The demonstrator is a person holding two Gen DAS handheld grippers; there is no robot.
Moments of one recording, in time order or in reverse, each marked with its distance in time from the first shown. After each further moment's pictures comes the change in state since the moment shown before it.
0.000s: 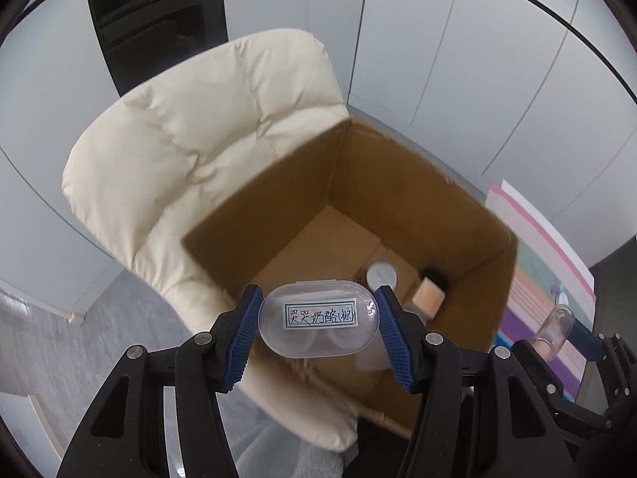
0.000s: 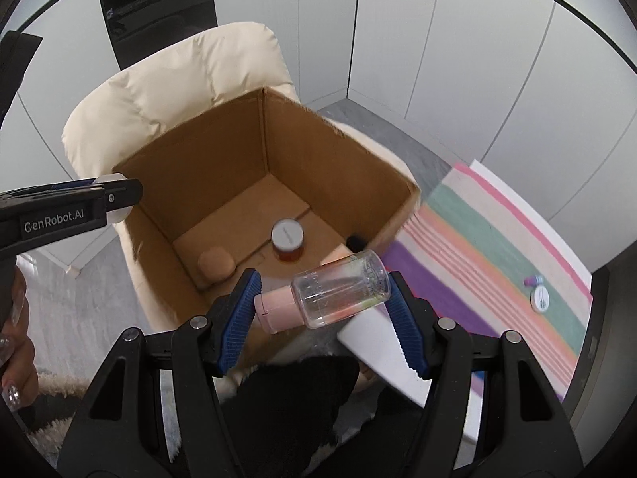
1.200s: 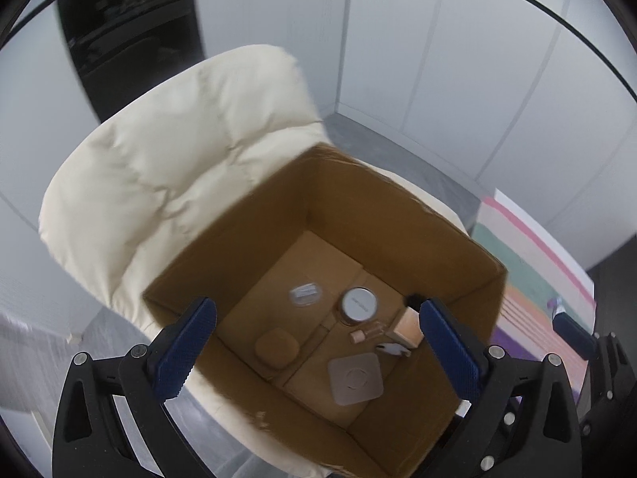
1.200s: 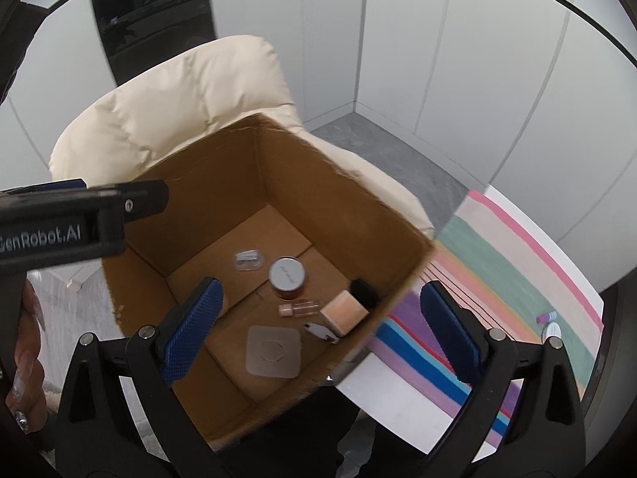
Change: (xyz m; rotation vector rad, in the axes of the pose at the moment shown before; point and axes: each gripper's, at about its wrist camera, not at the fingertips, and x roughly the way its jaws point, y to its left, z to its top) left arm 0.014 -0.045 0.038 0.059 -0.010 -0.012; right arm 0.031 -0.031 0.028 0.035 -0.024 0.016
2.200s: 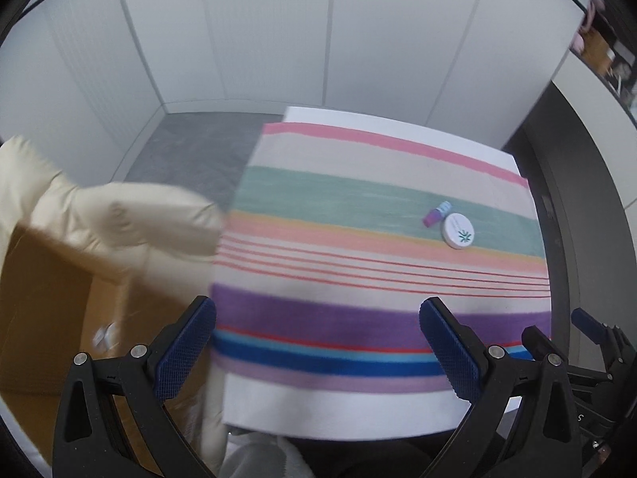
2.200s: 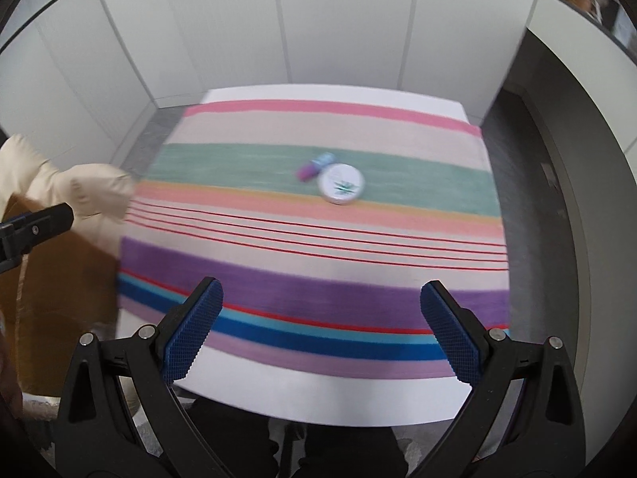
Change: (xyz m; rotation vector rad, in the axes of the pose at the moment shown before) left arm 0.074 -0.345 -0.056 0.465 0.117 -0.232; right arm -0.030 -0.354 -0.190 0.595 0.147 -0.296
